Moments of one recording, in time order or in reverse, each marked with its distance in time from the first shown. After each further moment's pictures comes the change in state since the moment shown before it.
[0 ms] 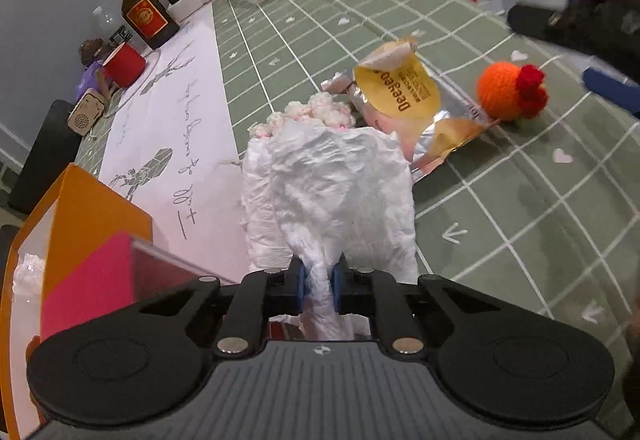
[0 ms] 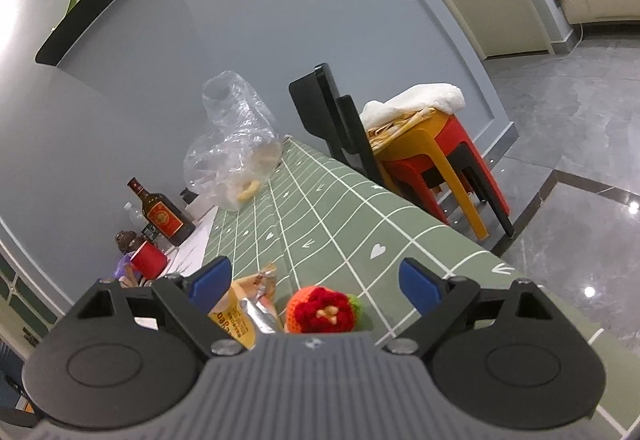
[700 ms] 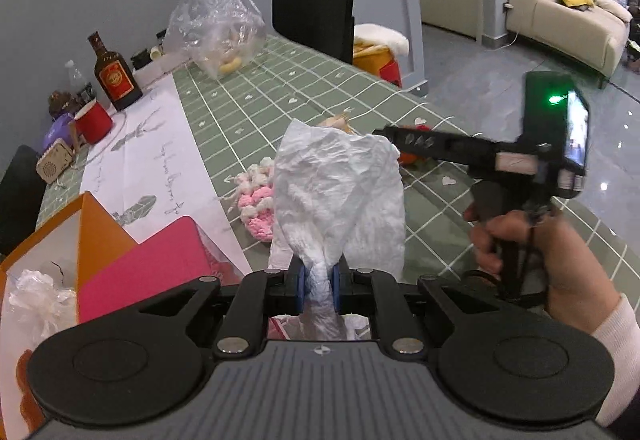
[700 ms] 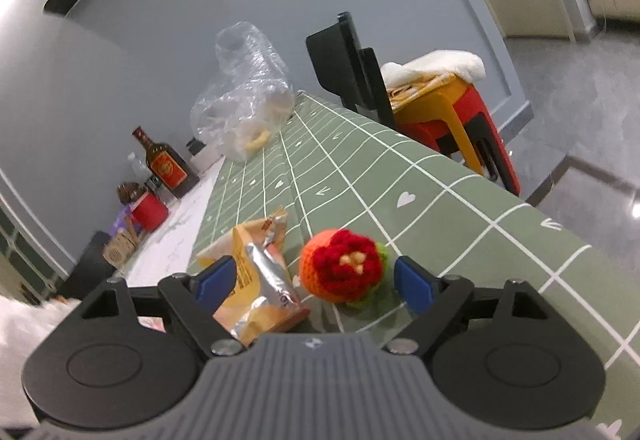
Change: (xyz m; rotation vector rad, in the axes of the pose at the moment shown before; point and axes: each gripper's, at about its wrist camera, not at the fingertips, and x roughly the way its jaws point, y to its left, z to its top) left arm -0.084 0.032 -0.047 0.044 -0.246 -0.215; right arm 0.024 0.016 -0.022 -0.113 0.107 -0.009
